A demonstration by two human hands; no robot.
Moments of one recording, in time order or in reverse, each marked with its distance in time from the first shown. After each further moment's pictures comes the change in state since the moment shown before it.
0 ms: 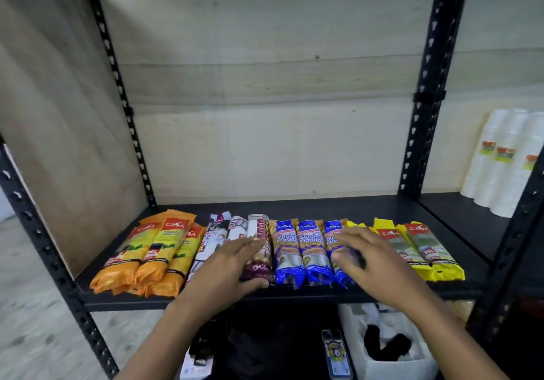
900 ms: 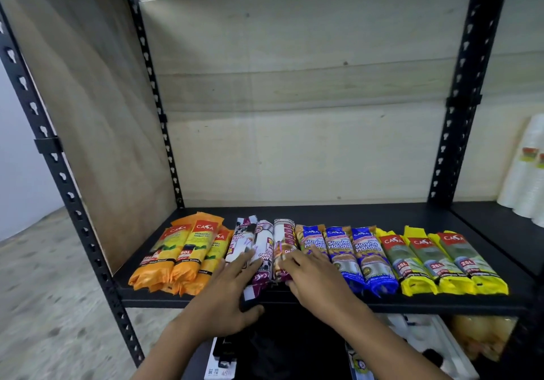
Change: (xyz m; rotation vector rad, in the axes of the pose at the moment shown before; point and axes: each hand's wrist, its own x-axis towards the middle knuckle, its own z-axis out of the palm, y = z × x) left_hand -0.045 -0.052 0.009 0.009 -0.071 0.008; right_hand 0.041 -0.104 0.107 -0.316 -0.076 -0.389
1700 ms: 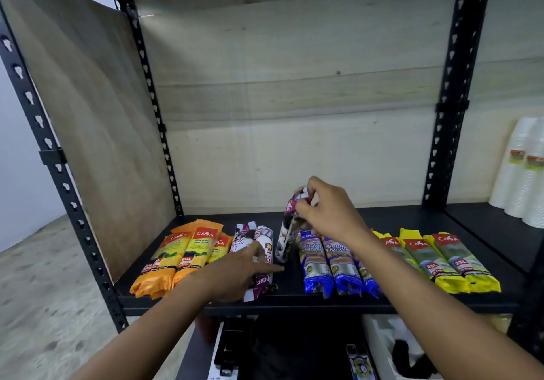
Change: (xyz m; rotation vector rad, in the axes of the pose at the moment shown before) left_hand 0.051 0.003 -0.046 0.144 -0.293 0.190; right_hand 0.050 0.031 -0.122 0.663 0.264 0.361
